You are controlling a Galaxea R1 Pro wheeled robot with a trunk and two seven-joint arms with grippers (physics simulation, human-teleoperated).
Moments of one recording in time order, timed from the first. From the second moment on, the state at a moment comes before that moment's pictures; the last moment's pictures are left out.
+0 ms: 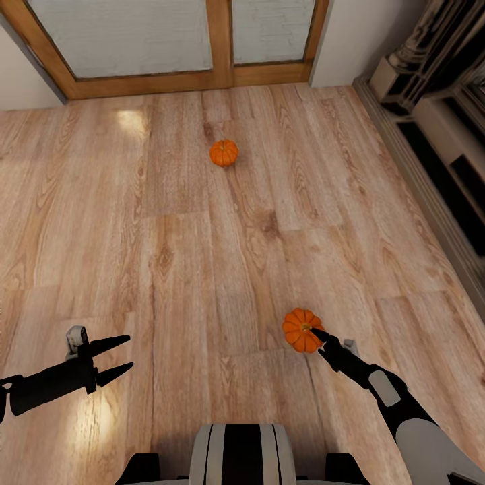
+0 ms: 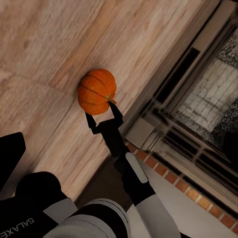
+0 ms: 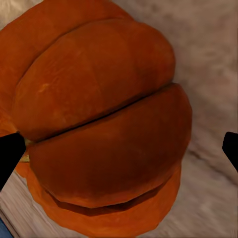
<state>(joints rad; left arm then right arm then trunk) -0.21 0.61 0.01 -1.40 1.84 1.04 -0.18 -0.68 -0.11 -0.36 -0.49 -0.66 0.52 0.57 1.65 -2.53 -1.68</state>
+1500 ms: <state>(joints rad) -0.21 0.61 0.01 -1.40 1.84 1.04 -0.18 -0.68 -0.11 -0.36 -0.49 -0.66 0.53 0.57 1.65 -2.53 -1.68</state>
